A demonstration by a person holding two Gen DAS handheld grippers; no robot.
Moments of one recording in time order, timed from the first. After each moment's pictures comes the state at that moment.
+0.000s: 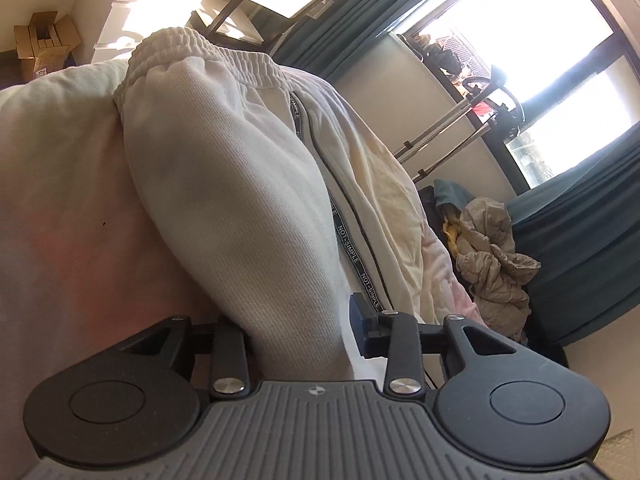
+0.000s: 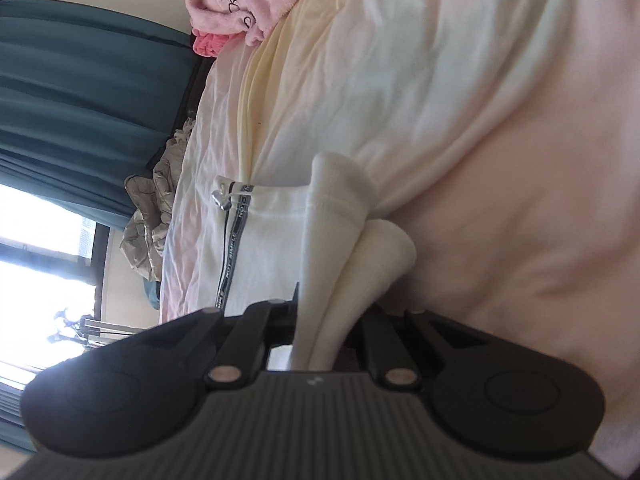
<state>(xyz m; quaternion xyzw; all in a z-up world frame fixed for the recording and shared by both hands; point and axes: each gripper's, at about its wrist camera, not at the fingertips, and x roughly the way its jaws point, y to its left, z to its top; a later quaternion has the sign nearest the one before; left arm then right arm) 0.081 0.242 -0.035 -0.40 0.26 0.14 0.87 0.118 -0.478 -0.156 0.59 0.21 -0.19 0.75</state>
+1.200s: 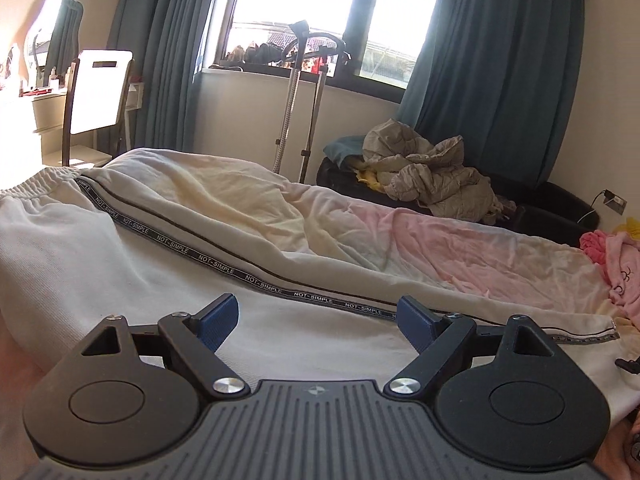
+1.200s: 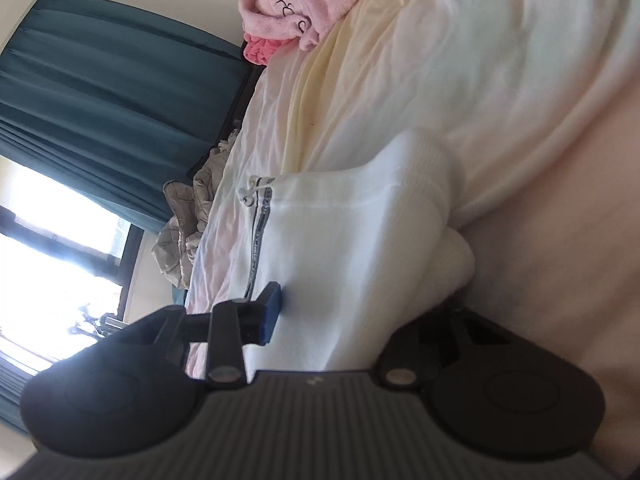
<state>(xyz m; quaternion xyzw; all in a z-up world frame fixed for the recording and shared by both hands) 0.117 0.080 -0.037 -0.08 0.23 0.02 0.97 0.150 -0.466 -0.171 0.58 0.14 -0.15 0.79</state>
